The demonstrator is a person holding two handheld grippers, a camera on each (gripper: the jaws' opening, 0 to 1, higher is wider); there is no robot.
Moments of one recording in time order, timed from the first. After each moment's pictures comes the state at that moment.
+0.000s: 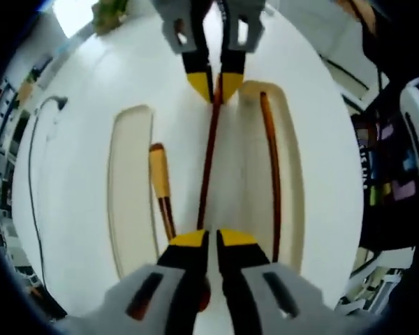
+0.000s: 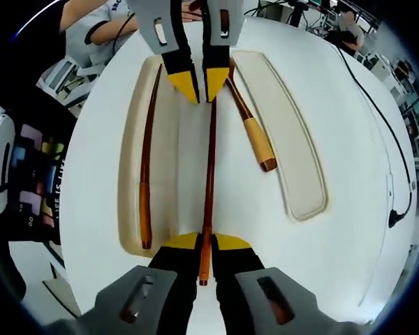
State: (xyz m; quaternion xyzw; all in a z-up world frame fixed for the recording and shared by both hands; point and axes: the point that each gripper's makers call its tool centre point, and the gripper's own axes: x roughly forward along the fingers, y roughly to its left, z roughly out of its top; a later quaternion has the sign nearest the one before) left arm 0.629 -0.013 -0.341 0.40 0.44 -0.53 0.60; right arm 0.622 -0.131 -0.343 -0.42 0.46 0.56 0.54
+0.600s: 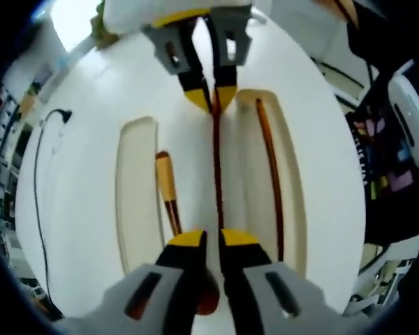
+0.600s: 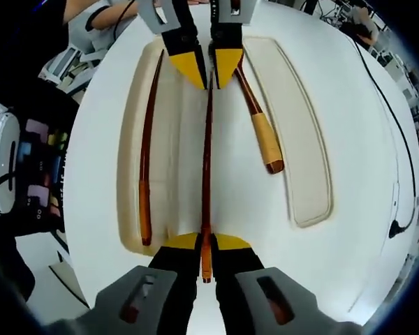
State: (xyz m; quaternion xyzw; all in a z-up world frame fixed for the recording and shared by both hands) left arm 0.627 -0.008 -0.336 0.38 0.41 -0.57 0.60; right arm 0.623 -0.132 -0.344 -0.45 0.49 0.56 0.49
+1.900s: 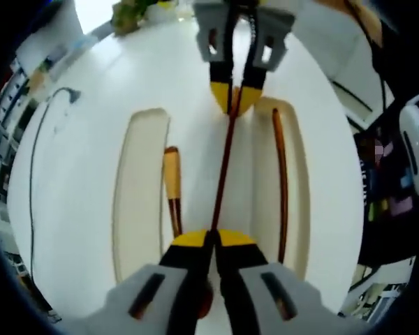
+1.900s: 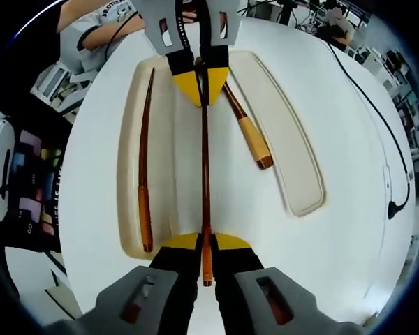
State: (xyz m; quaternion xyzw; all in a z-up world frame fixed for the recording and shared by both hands) left arm 0.629 -0.011 -0.338 0.35 0.43 -0.55 0.63; right arm 0.620 -0.130 -0.343 -0.41 0.48 0.54 0.56
